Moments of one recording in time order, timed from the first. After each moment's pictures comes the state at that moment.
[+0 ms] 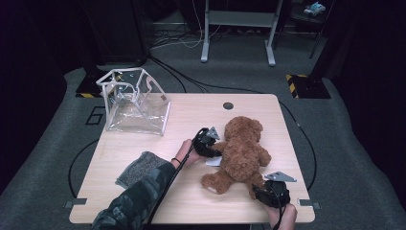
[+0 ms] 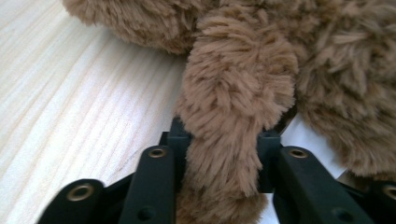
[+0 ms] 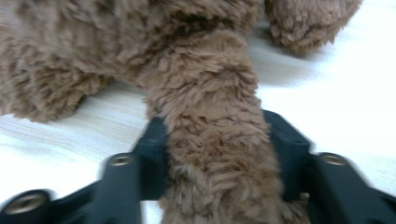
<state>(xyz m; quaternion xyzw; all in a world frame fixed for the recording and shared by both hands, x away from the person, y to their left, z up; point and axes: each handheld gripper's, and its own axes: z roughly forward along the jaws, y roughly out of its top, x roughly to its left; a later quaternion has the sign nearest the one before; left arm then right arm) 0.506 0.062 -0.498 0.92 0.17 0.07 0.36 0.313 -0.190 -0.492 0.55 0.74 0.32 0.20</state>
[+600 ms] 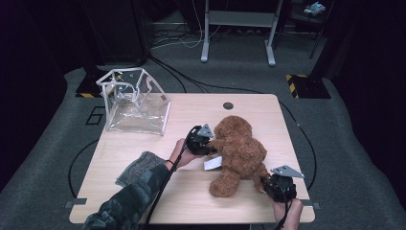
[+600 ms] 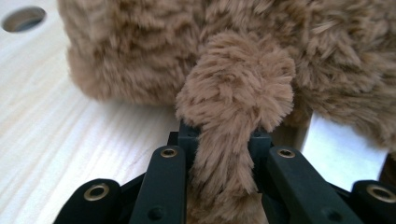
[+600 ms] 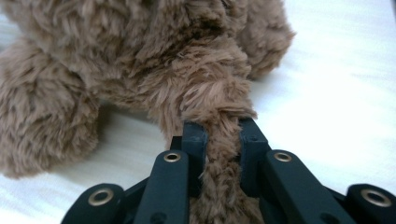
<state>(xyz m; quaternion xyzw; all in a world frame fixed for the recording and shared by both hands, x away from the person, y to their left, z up) 0.488 0.086 -0.468 0.89 0.18 0.09 0.41 0.318 -0.201 -0.463 0.55 0.73 0.33 0.24</state>
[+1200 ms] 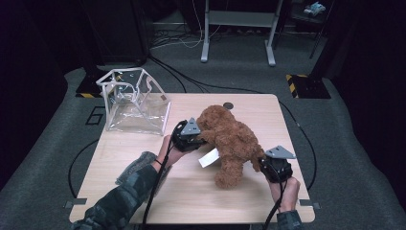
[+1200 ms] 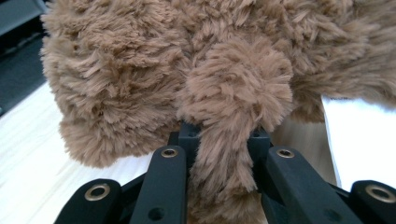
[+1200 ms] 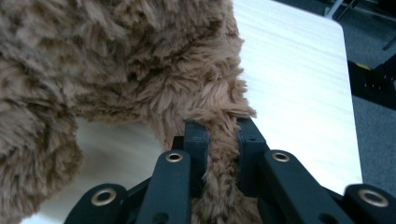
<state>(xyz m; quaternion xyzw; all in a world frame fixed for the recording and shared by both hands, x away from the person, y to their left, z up) 0.465 0.128 -0.425 0.85 0.18 0.18 0.45 0.361 -0.184 -0.429 0.48 0.75 0.33 0.31</state>
